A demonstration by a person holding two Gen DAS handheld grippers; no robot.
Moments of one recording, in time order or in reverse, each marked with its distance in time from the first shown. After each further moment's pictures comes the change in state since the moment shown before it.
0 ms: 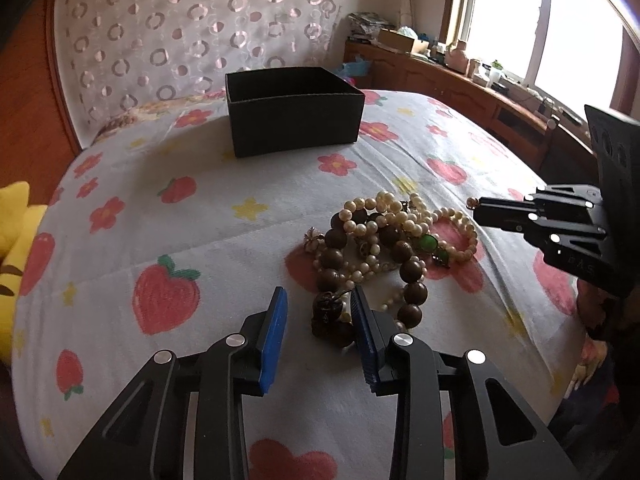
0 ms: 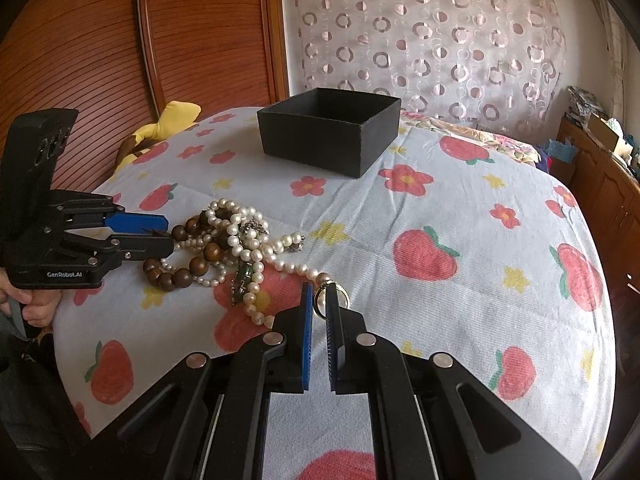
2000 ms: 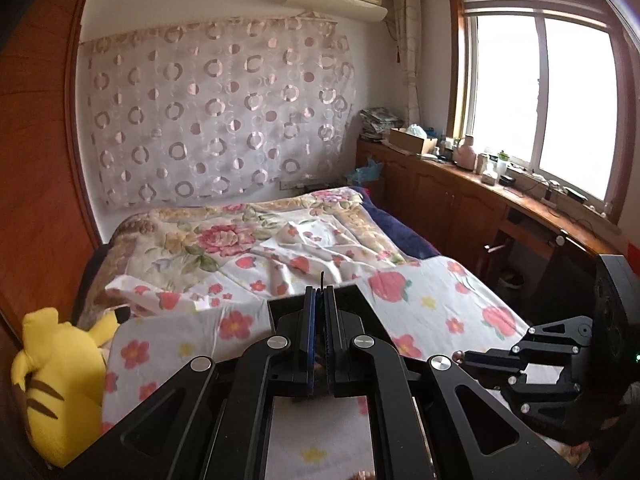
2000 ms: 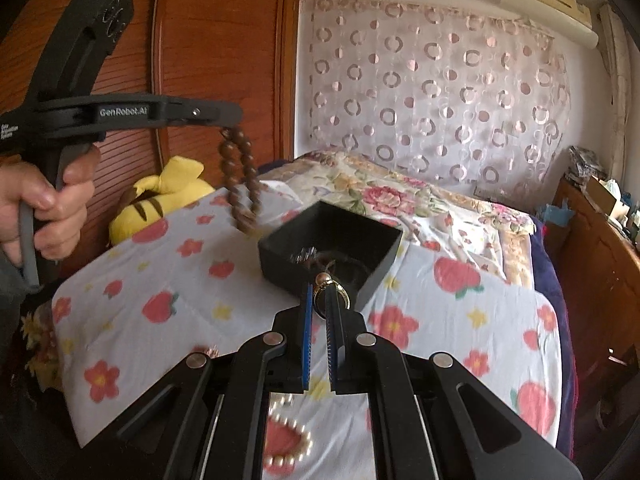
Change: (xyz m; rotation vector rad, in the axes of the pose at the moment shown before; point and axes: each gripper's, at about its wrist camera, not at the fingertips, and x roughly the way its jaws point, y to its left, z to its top) left arm -0.065 0.043 0.179 -0.010 -0.337 0.036; right arm -0.017 0.001 0.121 -0.080 -0.171 -0.023
